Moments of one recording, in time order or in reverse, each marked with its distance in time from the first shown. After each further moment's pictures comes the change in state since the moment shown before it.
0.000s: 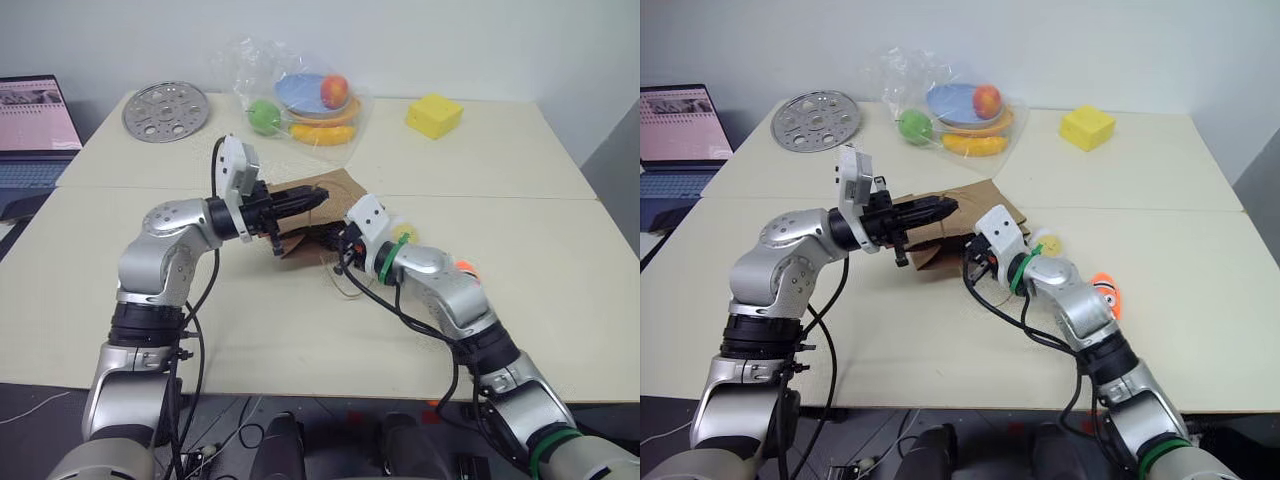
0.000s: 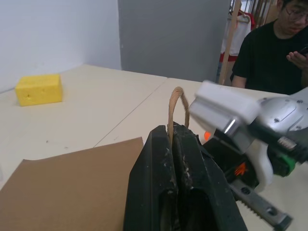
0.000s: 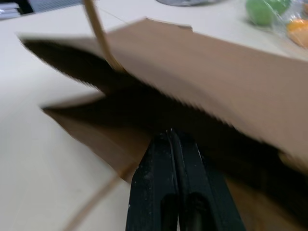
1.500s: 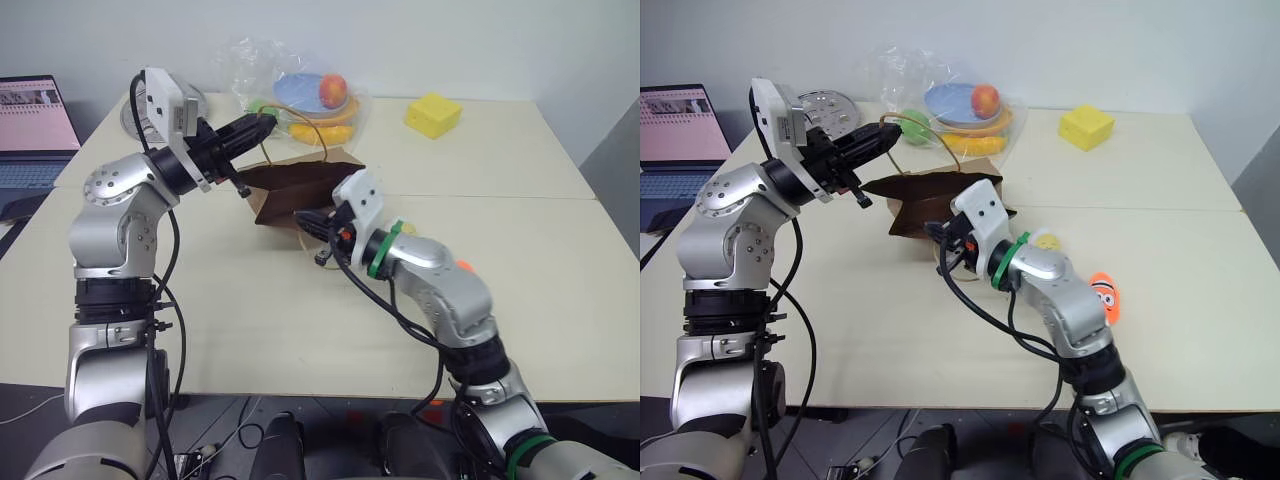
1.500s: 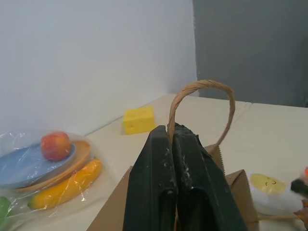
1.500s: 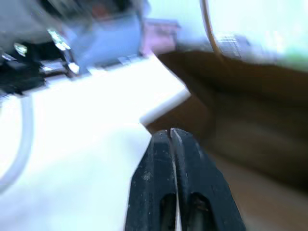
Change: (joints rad) left arm -0.124 0.071 0.127 0.092 0.060 -0.113 0.149; right arm 0.024 0.108 -0.124 -0.415 0.075 0.255 0.076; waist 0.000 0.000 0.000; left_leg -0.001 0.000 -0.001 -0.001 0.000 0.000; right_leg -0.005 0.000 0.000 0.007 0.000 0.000
